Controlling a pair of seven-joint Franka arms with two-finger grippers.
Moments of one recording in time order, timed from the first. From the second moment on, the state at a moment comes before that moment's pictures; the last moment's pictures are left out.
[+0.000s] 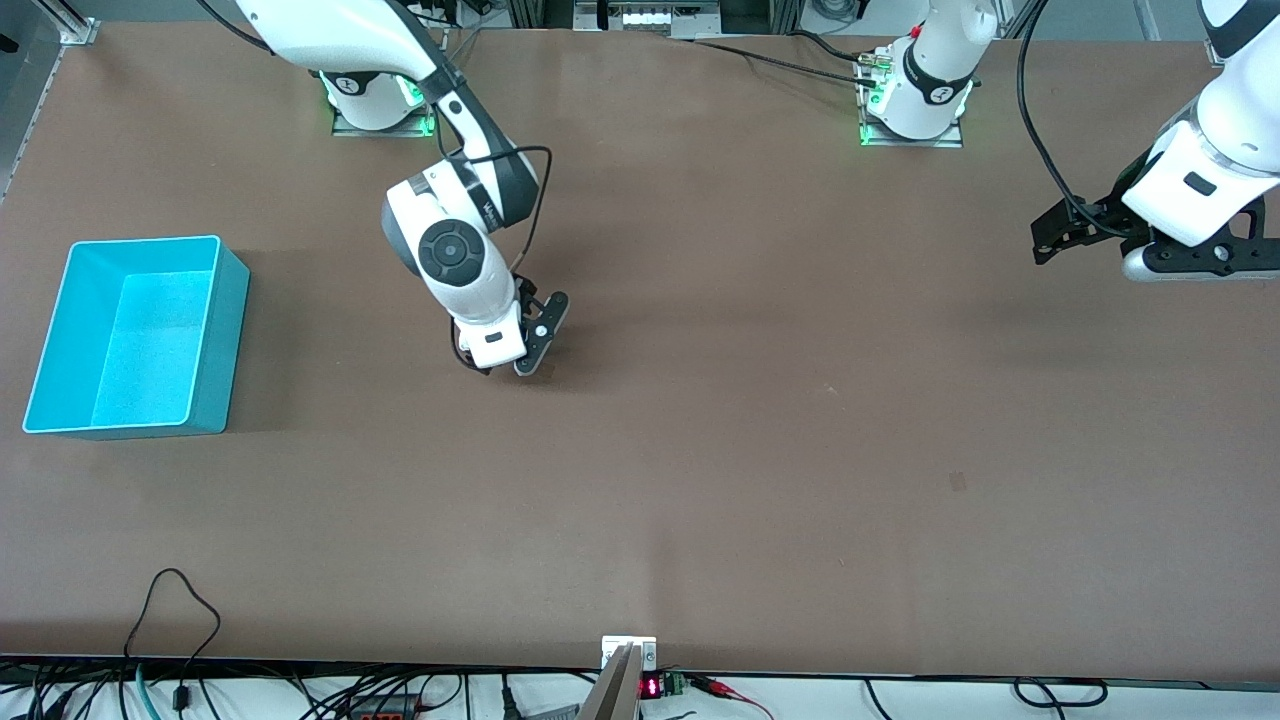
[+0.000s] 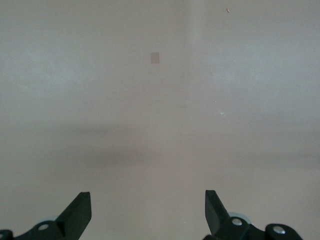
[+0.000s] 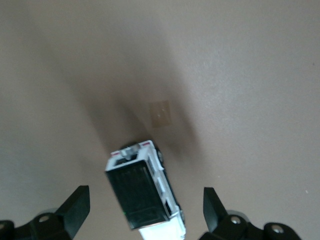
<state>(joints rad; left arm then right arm) -0.03 -0.03 -0.06 -1.70 0.03 1.64 -0.13 0.48 0.48 0.05 -1.88 -0.03 2.29 -0.60</state>
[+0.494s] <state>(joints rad) -0.03 -0.03 -0.06 -1.70 0.03 1.63 -0.13 0.45 0.48 0.06 -2.00 -0.03 2.44 -0.67</state>
